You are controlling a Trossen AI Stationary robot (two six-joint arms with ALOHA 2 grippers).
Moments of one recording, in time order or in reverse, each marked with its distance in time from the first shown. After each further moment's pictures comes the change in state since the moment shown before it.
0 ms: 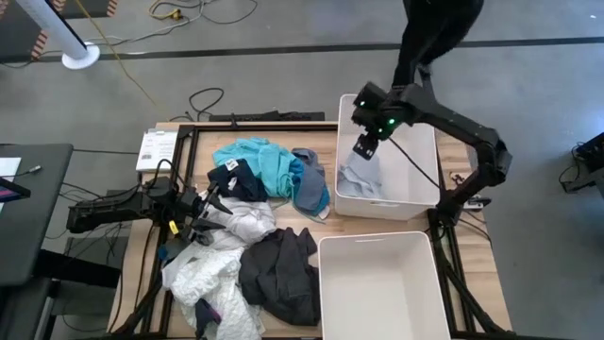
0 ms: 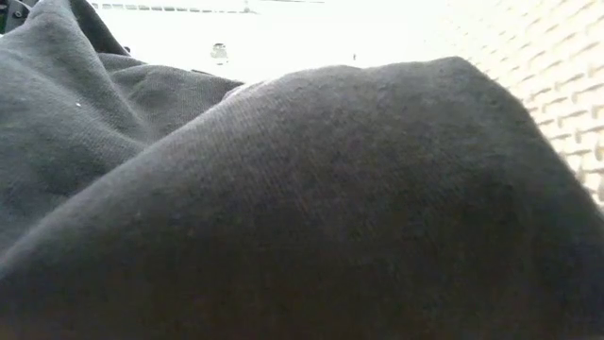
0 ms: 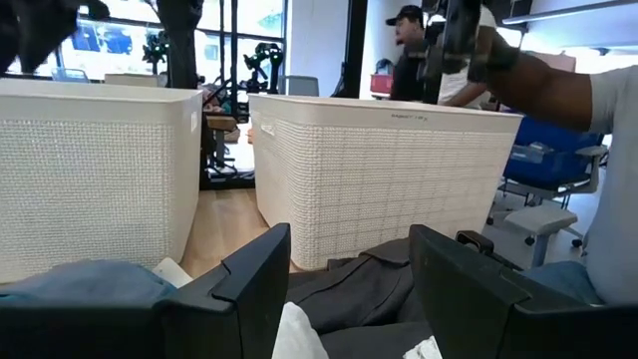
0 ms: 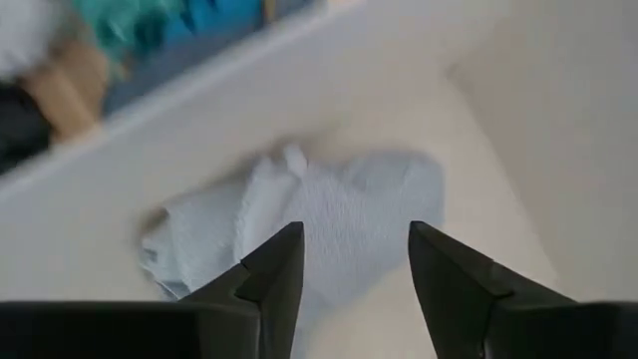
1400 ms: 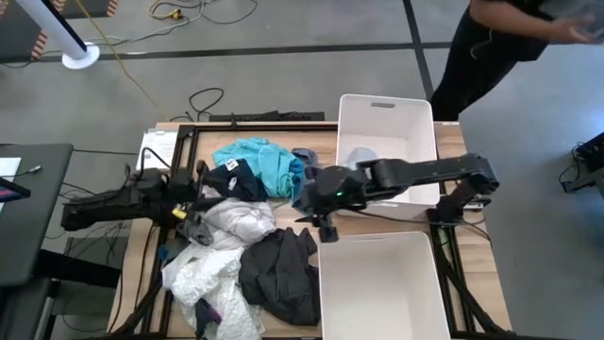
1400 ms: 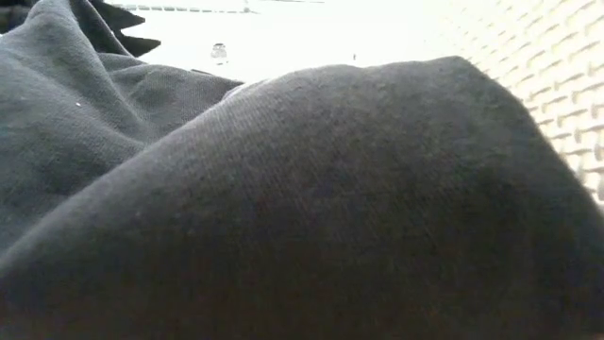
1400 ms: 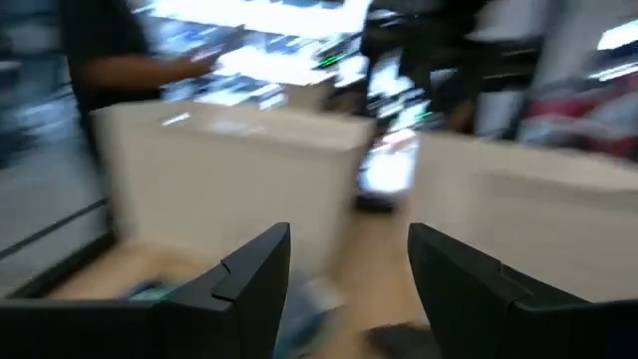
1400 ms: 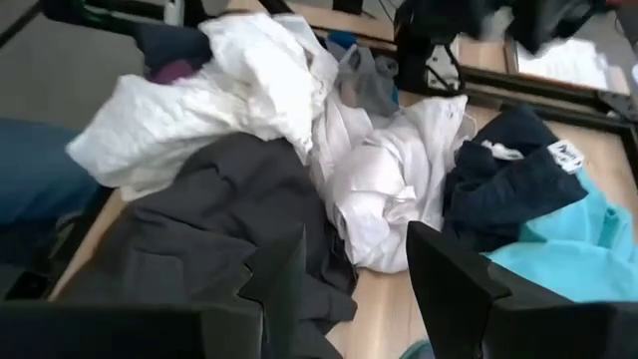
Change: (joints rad) left arm 0.001 0.130 0.273 -0.143 -0.462 -0.023; right arm 0.686 0.158 0.053 0.653 -0.004 -0.139
